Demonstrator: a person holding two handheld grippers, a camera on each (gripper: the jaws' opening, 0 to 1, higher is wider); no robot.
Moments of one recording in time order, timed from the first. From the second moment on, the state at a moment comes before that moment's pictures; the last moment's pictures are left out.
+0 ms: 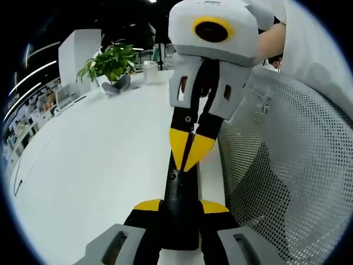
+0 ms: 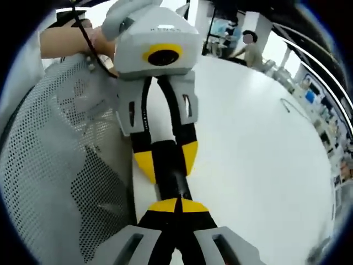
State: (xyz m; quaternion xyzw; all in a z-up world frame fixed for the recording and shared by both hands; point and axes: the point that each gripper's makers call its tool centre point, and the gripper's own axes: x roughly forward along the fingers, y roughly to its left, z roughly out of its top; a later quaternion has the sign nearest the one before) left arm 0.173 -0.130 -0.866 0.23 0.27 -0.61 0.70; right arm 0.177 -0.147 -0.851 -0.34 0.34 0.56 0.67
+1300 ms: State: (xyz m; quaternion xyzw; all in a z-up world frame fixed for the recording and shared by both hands) left arm 0.173 -0.130 -0.866 0.23 0.27 -0.62 0.70; right arm 0.188 -0.148 -0.860 -0.34 0.39 0.58 0.63
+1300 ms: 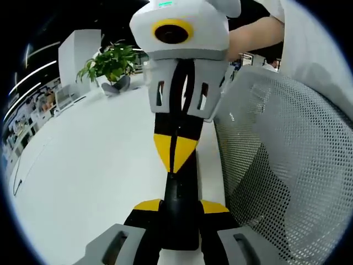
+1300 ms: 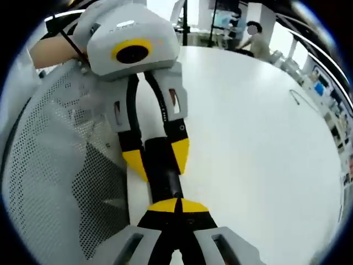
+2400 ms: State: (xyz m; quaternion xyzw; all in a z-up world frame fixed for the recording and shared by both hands) left arm 0.173 -0.130 -0.866 0.23 0.27 -0.62 0.70; right arm 0.187 -0.140 -0.867 -0.34 0.55 0.58 0.50
